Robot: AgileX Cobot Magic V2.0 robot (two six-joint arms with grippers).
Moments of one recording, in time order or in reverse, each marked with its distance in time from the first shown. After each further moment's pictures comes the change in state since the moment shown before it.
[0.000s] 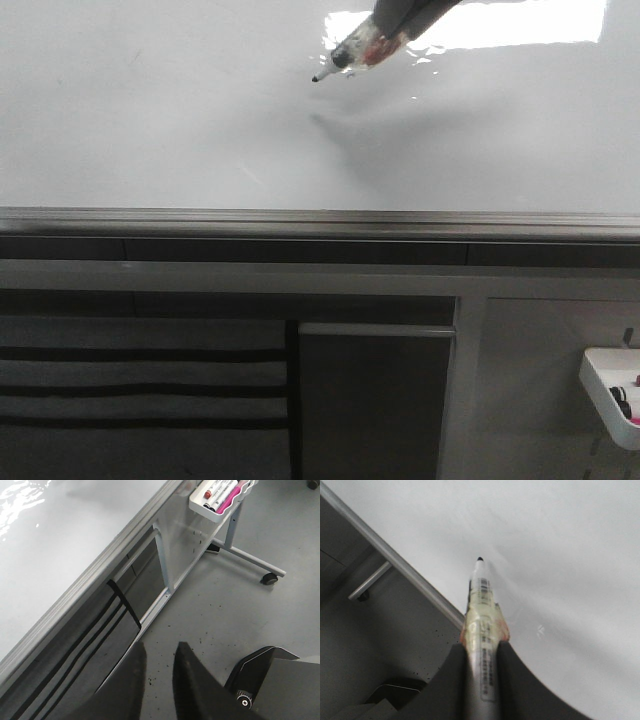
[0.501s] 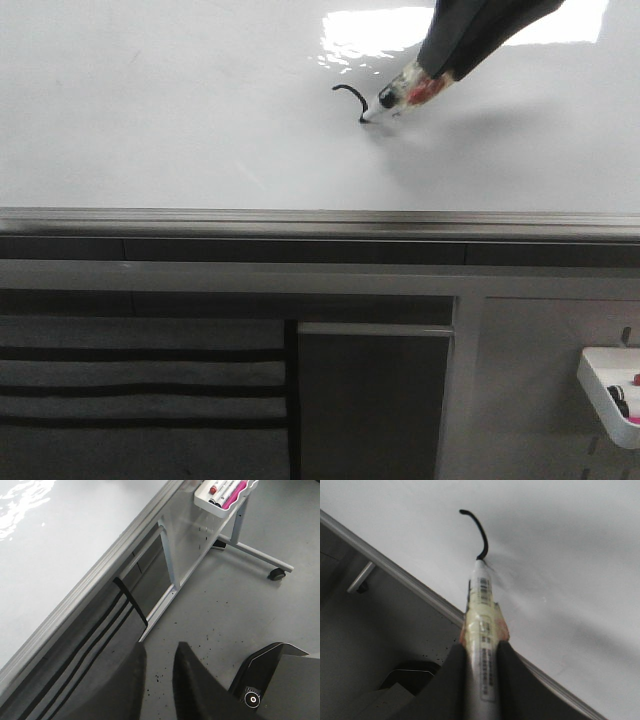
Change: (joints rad) left arm 0.000 0.000 0.000 0.029 0.000 0.000; right arm -0.077 0.022 0.039 0.012 0.048 0.035
